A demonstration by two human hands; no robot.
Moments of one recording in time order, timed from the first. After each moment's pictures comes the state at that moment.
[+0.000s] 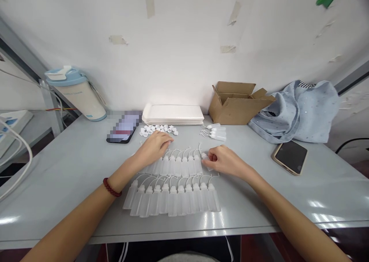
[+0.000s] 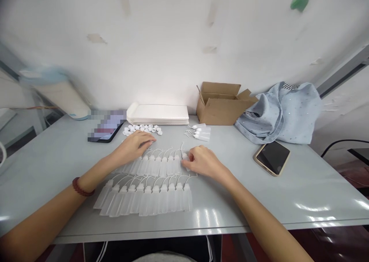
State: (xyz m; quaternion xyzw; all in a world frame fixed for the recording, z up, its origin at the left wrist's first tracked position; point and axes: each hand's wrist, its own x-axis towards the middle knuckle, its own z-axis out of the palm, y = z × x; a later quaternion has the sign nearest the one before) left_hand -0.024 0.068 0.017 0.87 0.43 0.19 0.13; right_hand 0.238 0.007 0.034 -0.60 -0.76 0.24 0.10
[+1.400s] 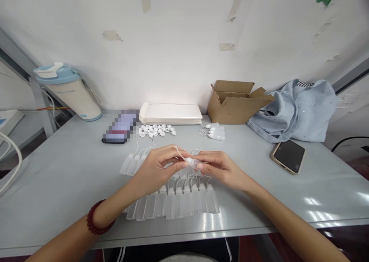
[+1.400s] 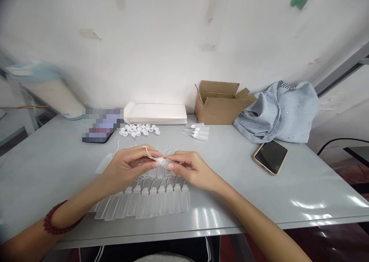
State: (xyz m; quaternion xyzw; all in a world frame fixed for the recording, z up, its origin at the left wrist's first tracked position) left_hand 0.006 -0.001 0.056 0.74 0.32 0.38 0.45; right_hand 0.219 -0.020 0.056 -0.38 -0.72 0.50 0.30
